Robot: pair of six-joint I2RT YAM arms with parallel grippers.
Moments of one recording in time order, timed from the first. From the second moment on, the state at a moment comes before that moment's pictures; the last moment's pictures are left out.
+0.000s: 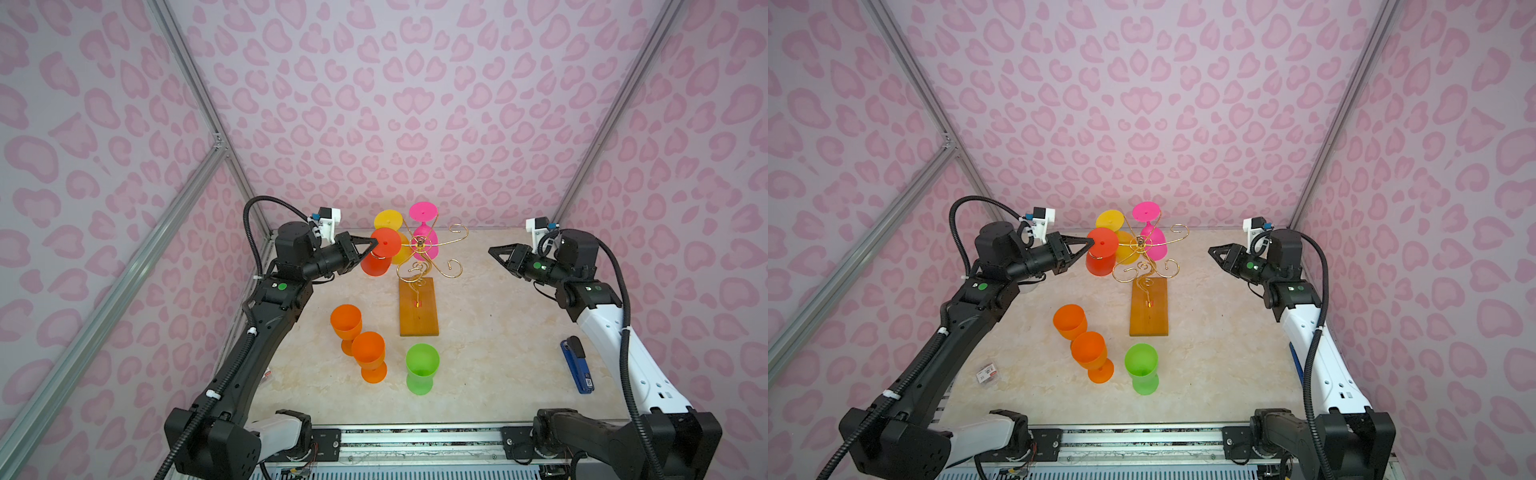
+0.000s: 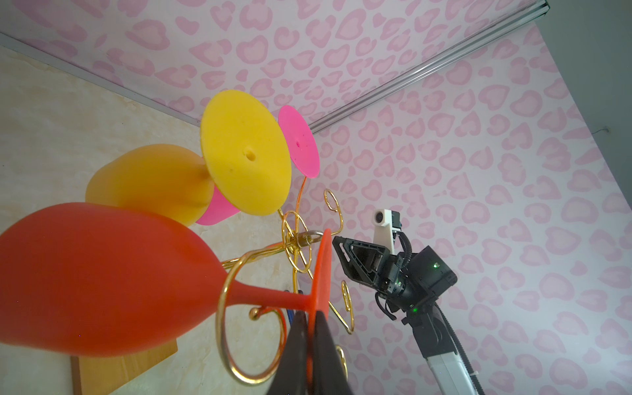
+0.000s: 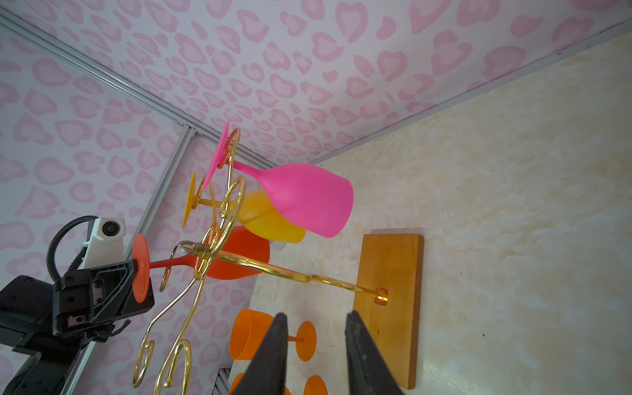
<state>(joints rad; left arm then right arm) -0.24 1.25 1.23 -0.18 0.73 -0.95 0.02 1.21 1.12 -0.30 -0.70 0.66</state>
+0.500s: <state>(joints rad) -0.27 1.25 1.28 -0.30 0.73 -0.82 0.02 1.21 1.12 -0.30 -0.70 0.66</state>
